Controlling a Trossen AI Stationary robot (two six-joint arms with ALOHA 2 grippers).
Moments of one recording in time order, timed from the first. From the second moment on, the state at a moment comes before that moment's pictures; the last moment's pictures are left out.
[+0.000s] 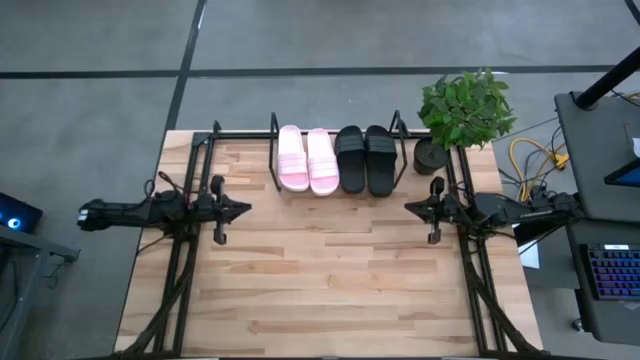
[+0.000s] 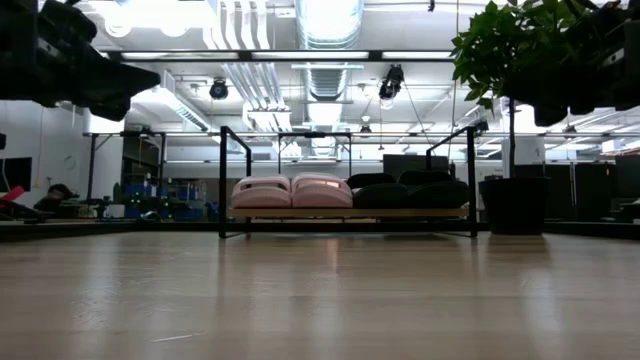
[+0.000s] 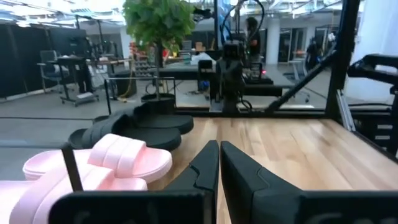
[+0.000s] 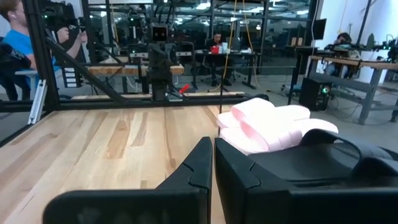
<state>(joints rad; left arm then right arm) -0.06 0.05 0.05 0.01 -0.18 0.03 0.14 0.04 0.01 0.06 0.29 -0.03</state>
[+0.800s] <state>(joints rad) -0.16 0.03 0.03 -0.01 -0.26 0.07 0.14 0.06 0.01 0.04 0.22 0.02</state>
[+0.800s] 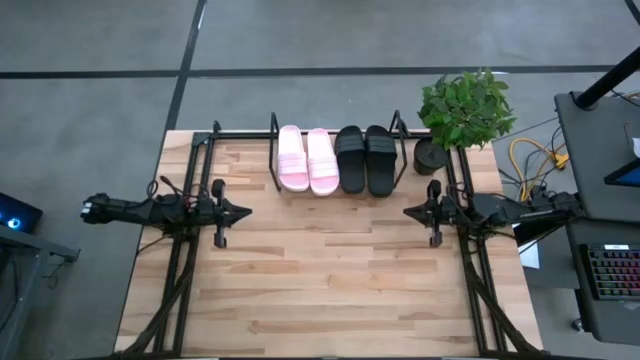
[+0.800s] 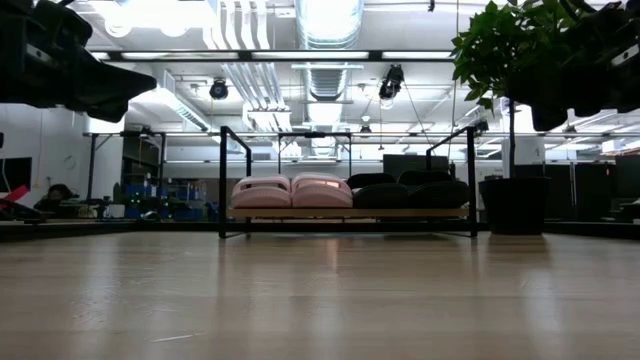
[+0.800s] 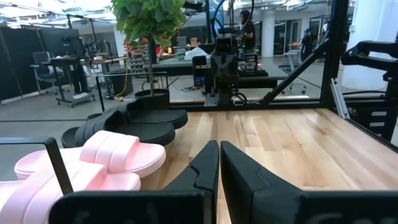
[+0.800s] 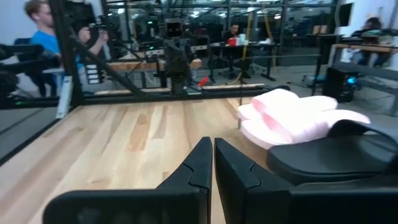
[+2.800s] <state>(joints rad) -0.16 0.03 0.03 -0.03 -0.13 0.01 0.14 0.00 0.04 -0.05 0.18 -0.04</state>
